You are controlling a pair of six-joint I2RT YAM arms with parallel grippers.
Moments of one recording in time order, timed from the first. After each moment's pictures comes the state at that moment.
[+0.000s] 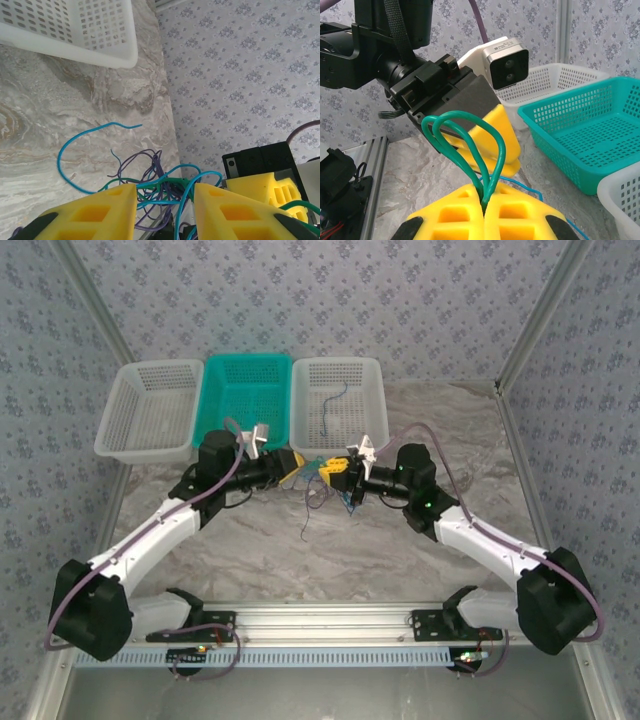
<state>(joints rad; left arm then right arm) -0.48 1.21 0.82 0.03 0.64 -1.03 0.59 1.22 0.72 0.45 -0.67 0.08</state>
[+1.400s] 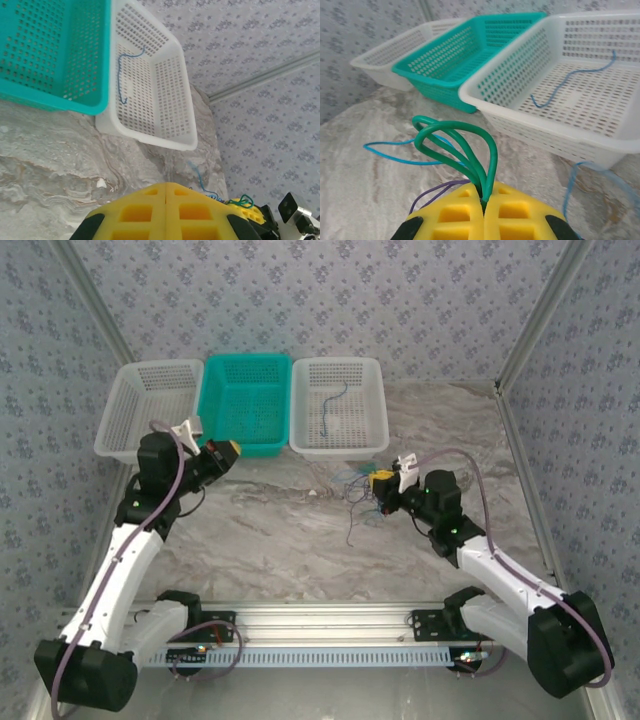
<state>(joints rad) -0.19 0.94 0.87 -0.30 0.46 -0.81 0.42 0.98 0.44 0.31 -0.36 0.14</state>
